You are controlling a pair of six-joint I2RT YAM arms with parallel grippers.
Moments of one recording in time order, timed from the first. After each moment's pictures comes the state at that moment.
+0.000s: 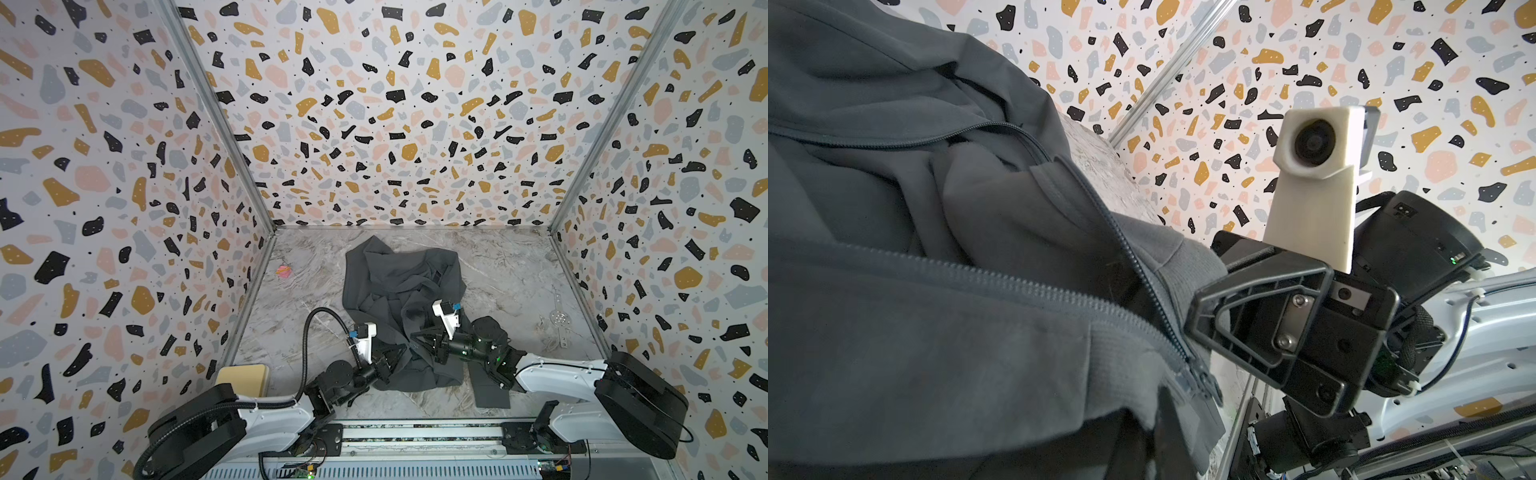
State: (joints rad) left arm -0.97 1.07 0.01 1.02 -0.02 -0.80; right arm 0.86 1.32 0.40 0.79 -0.44 0.49
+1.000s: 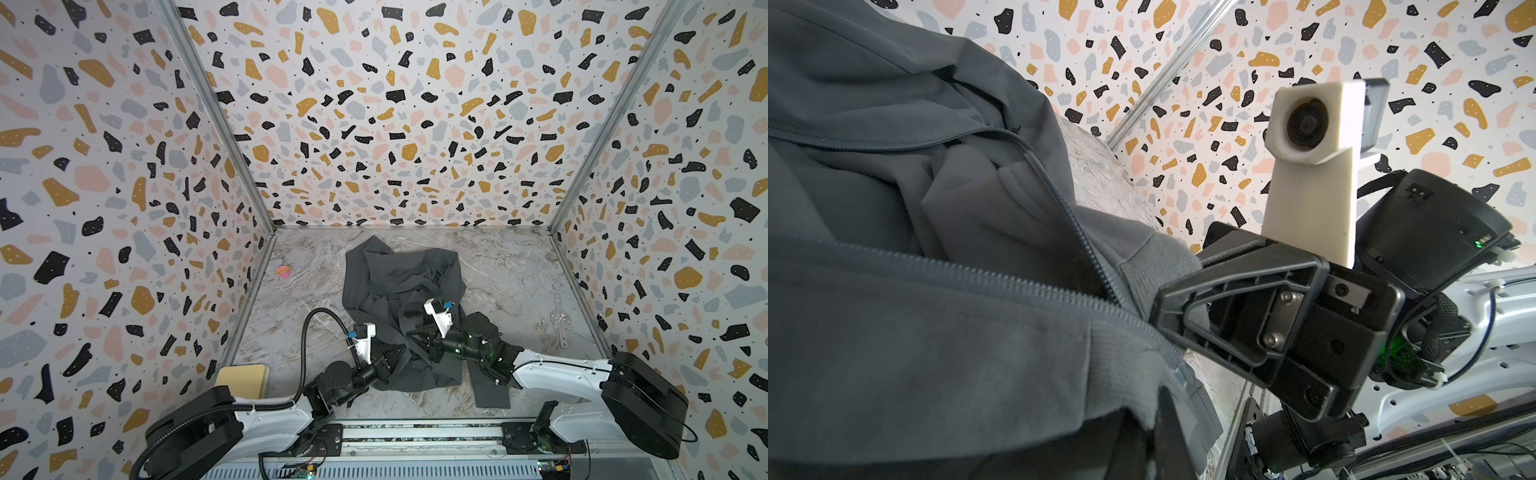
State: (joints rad) left arm -0.97 1.05 0.01 1.01 -0.02 -0.80; right arm 0.91 1.31 0.49 0.58 -0.33 0.41
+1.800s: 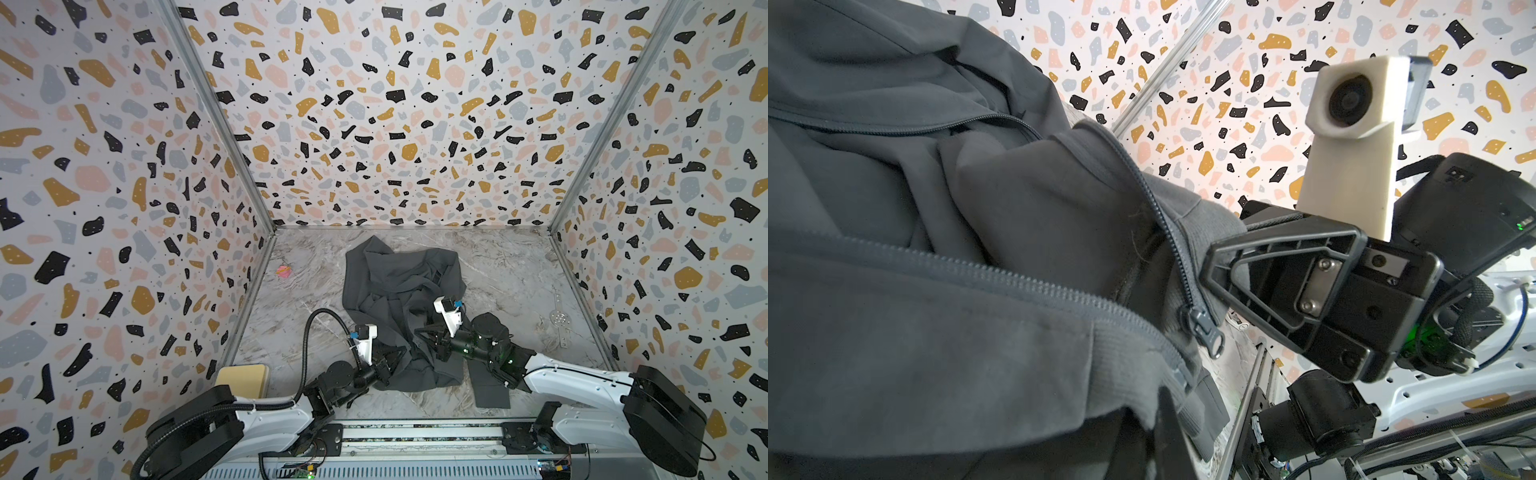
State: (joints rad) left arm -0.97 1.06 0.01 0.98 -0.03 -0.79; right arm 0.87 1.20 0.46 0.52 -0.32 0.43
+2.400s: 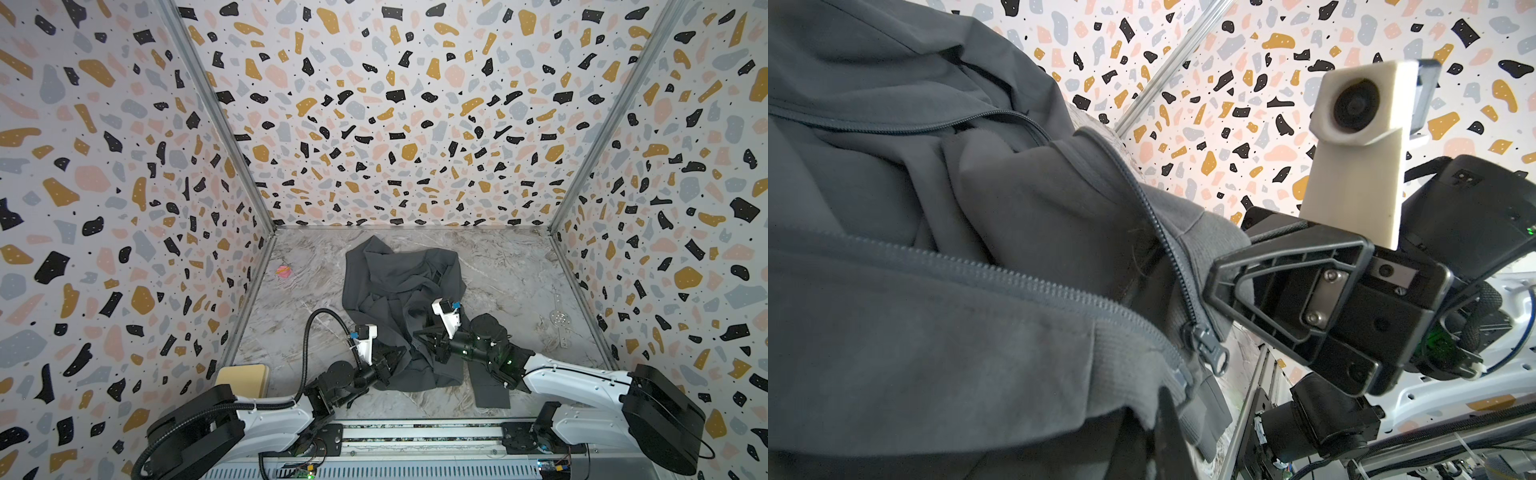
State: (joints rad) left arm -0.97 1.06 0.01 0.98 -0.04 -0.79; right arm 0.89 1.20 0.46 0.51 -0.33 0.43
